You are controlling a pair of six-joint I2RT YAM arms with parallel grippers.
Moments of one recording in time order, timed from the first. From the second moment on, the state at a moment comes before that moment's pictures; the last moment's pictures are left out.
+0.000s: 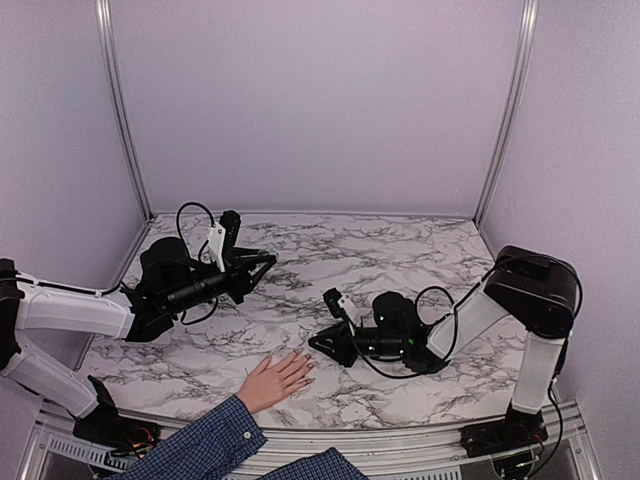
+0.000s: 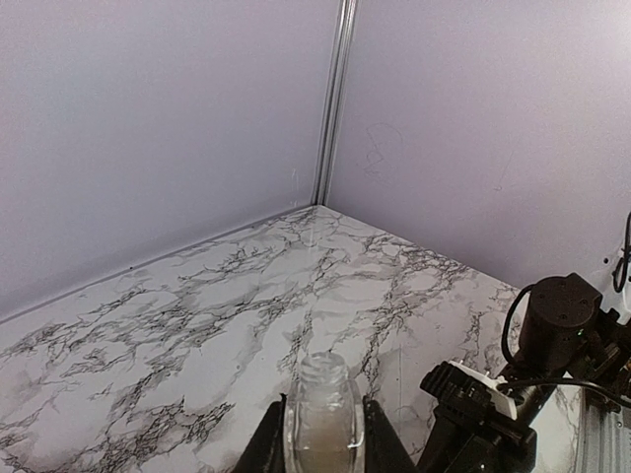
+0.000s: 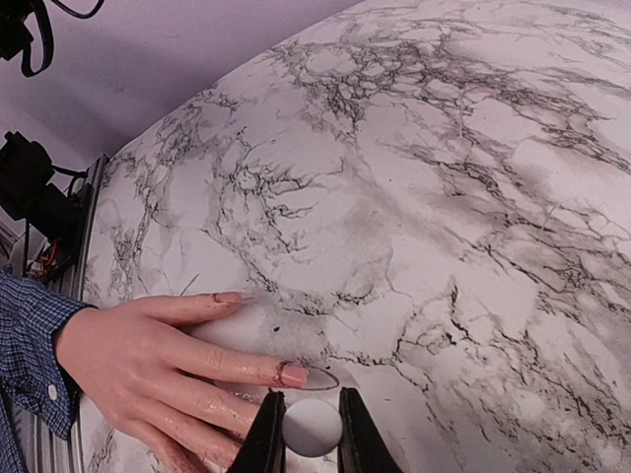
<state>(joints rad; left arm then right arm) -0.77 1.36 0.59 0.73 0.16 -0.15 0.93 1.90 0.63 0.91 -0.34 0.31</state>
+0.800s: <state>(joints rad) -0.77 1.36 0.59 0.73 0.16 -0.15 0.91 1.87 0.62 0.89 -0.33 0.31</state>
